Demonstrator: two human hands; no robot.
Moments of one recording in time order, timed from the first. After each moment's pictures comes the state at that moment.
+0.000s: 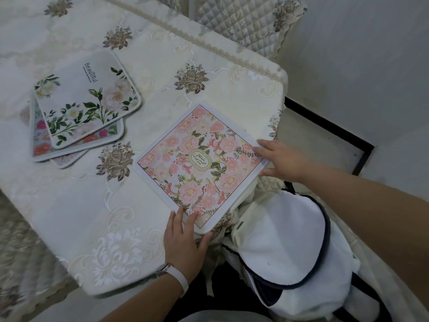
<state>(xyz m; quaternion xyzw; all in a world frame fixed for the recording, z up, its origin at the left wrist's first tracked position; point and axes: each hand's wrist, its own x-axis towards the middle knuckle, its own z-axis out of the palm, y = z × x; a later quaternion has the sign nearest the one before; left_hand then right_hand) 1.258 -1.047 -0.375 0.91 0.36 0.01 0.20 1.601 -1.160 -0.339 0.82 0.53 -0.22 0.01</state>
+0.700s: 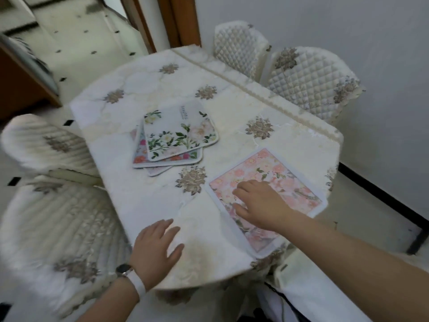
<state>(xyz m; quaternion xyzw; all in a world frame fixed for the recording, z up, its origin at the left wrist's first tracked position) 1.110 -0.901 -0.268 0.95 0.31 0.02 0.07 1.414 -1.016 -0.247 0.74 0.67 -0.08 -0.07</state>
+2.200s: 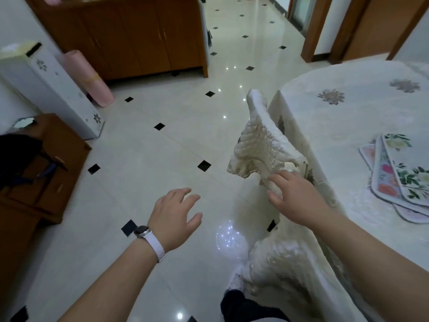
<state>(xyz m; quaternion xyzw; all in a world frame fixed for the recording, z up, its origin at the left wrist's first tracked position) 0.578 -0.573 -0.199 0.84 0.54 0.06 0.06 0.894 -0.585 -0.198 0.68 0.72 -0.10 -0.10</state>
